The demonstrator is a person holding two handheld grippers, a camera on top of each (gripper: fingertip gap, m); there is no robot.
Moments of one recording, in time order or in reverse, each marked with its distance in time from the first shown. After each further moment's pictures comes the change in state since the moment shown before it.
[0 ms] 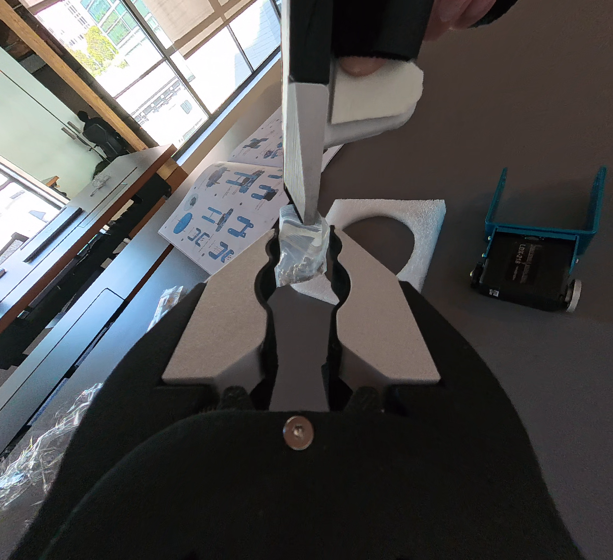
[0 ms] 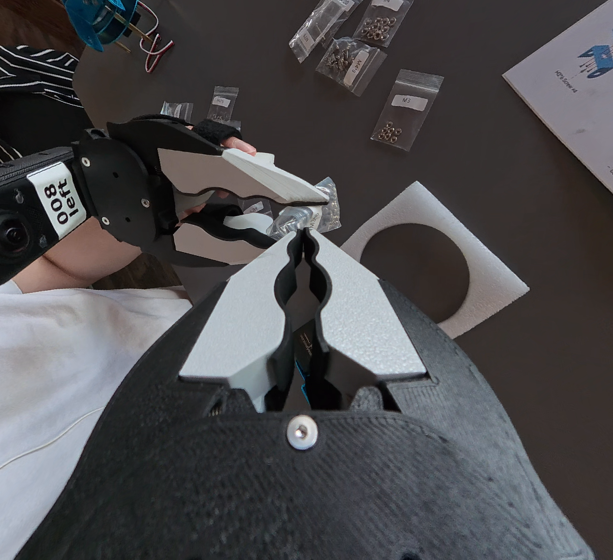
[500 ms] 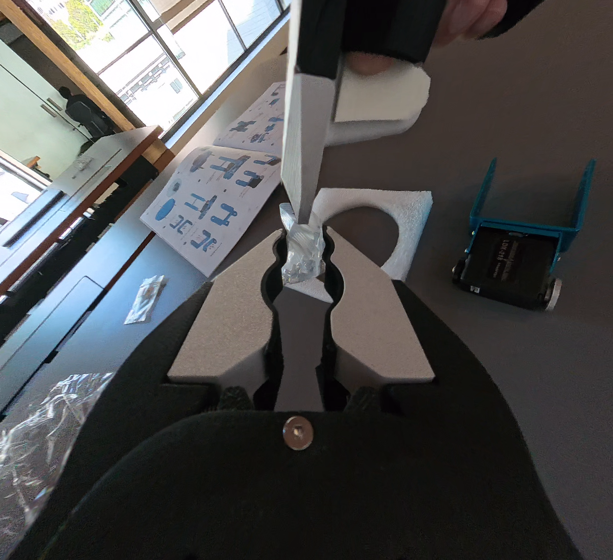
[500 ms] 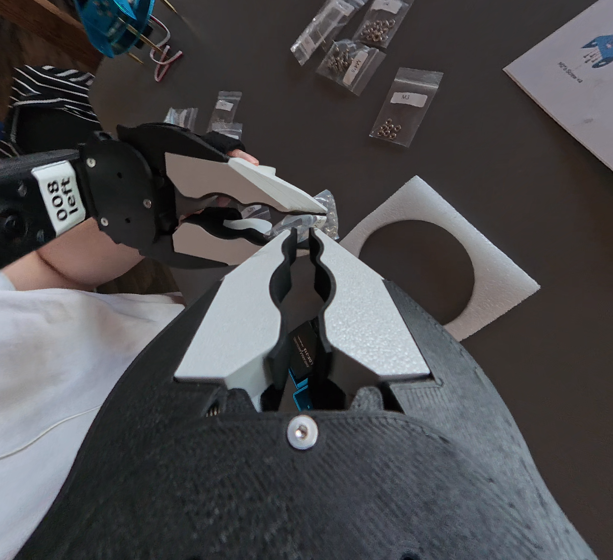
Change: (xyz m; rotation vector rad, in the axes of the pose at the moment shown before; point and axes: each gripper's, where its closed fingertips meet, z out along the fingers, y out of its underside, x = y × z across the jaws) left arm 0.014 0.009 0.006 -0.049 0.015 -0.025; right arm 0.006 0.011 0.003 0.071 -0.036 -0.003
